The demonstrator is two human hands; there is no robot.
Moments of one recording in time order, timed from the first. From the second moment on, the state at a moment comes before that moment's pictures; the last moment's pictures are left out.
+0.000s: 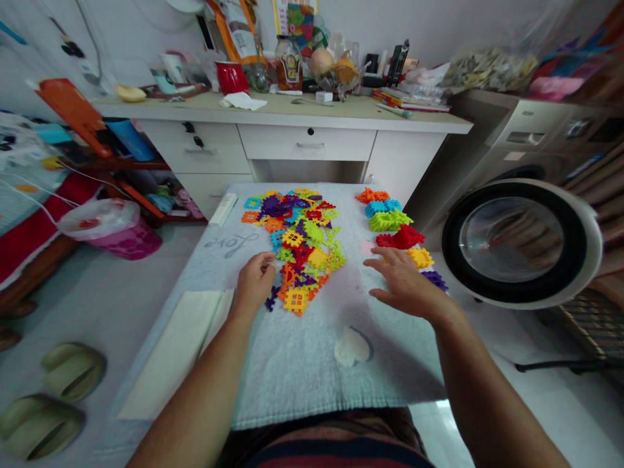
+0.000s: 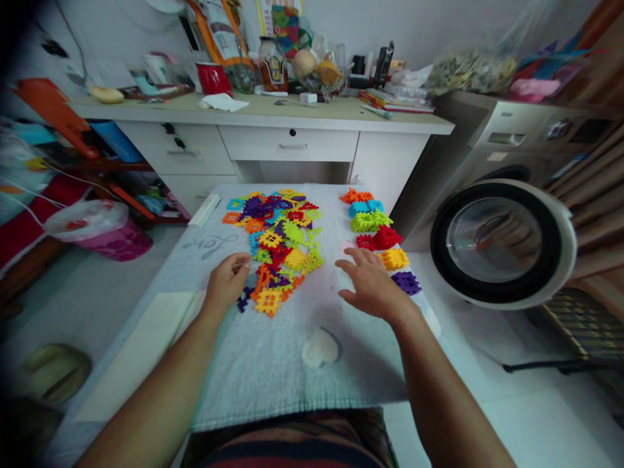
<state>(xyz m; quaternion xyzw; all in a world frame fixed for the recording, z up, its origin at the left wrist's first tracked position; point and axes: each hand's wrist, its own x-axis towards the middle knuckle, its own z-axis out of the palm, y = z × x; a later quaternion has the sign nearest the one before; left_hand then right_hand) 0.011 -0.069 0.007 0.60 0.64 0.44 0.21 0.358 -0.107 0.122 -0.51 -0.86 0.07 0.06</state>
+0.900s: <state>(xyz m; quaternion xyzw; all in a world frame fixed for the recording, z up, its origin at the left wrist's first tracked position) 0.007 -0.088 0.042 0.67 0.66 0.25 0.24 0.241 -0.086 0.028 -0.44 -0.84 0.11 0.30</state>
